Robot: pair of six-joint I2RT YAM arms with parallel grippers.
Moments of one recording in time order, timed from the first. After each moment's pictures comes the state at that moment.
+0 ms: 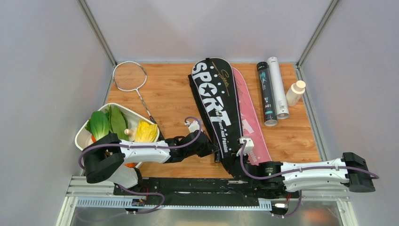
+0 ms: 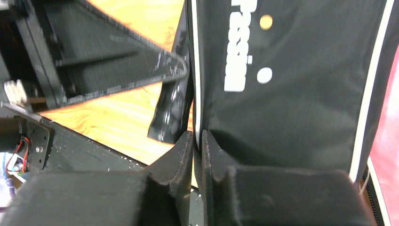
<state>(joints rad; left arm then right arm) -1.14 1.43 0.66 0.11 -0.18 -1.29 1.50 0.80 0.34 -0.31 0.76 1.16</state>
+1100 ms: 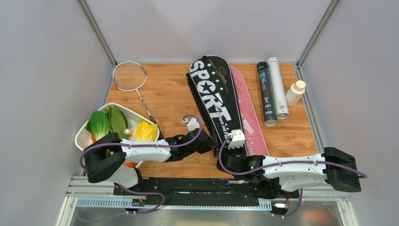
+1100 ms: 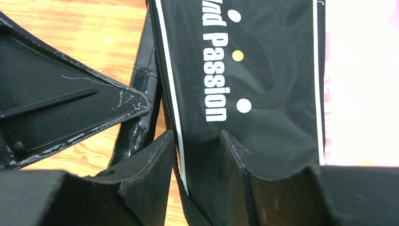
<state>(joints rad) -1.12 1.44 0.67 0.14 -0.27 -1.26 1.39 1.10 0.49 -0.33 0.93 0.96</state>
